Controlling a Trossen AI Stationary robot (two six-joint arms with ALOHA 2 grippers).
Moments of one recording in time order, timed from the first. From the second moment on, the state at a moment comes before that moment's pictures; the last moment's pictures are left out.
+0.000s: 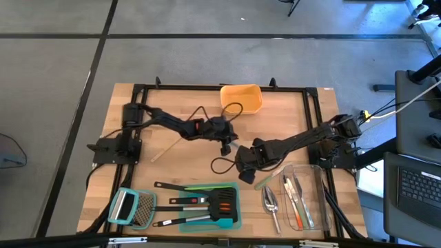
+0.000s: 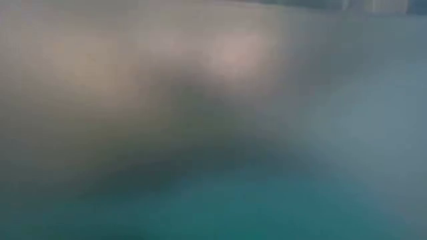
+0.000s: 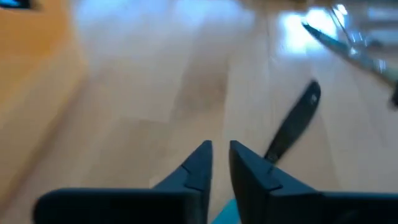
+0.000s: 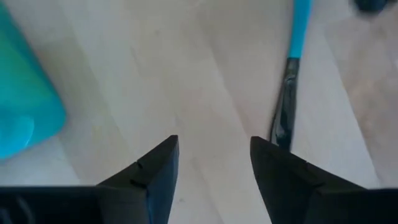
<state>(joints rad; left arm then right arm) 0.15 1.99 1.01 0.47 0.00 -0.03 0.27 1.77 1.20 -0.78 0.21 0.65</state>
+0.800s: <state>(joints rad) 0.11 2.16 1.27 0.17 0.15 0.14 0.34 1.77 1.20 -0.82 0.21 0.65</state>
